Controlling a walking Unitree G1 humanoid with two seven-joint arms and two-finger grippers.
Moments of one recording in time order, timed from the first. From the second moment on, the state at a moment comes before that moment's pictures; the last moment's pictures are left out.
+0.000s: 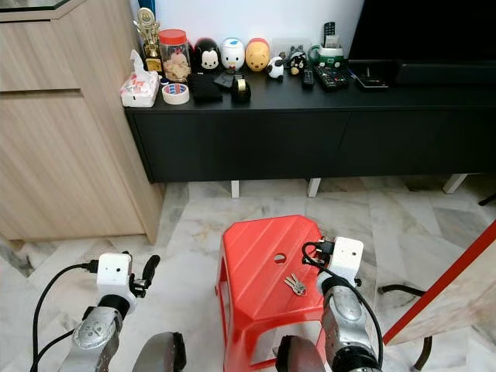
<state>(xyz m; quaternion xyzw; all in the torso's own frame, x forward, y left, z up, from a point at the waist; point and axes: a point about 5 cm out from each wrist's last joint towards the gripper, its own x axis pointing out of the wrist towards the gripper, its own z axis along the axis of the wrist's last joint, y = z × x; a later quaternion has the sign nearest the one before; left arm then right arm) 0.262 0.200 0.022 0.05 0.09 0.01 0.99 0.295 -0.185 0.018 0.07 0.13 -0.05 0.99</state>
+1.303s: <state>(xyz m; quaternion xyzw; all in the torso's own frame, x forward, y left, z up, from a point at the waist) 0.169 0.227 -0.077 0.00 0.38 0.09 0.92 0.288 -0.162 0.020 0.10 0.09 0.00 0.99</state>
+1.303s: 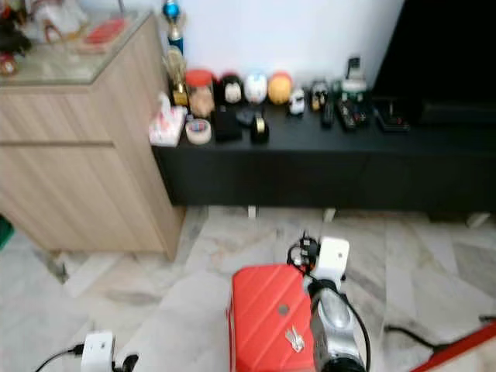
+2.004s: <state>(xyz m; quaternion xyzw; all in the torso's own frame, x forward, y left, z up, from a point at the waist) 0.171 0.213 -0.080 -0.02 0.40 0.09 0.91 0.287 -0.166 0.016 0.08 0.10 -0.02 0.99</state>
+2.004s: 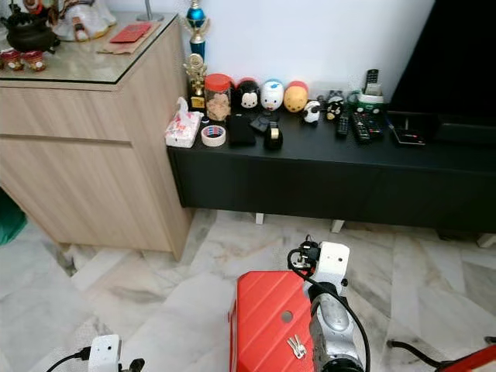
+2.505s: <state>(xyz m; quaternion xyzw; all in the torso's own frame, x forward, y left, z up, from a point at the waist) 0.166 0.215 -0.082 -0.03 0.40 0.09 0.91 0.296 -0.162 0.022 0.08 0.10 -0.02 0.99</state>
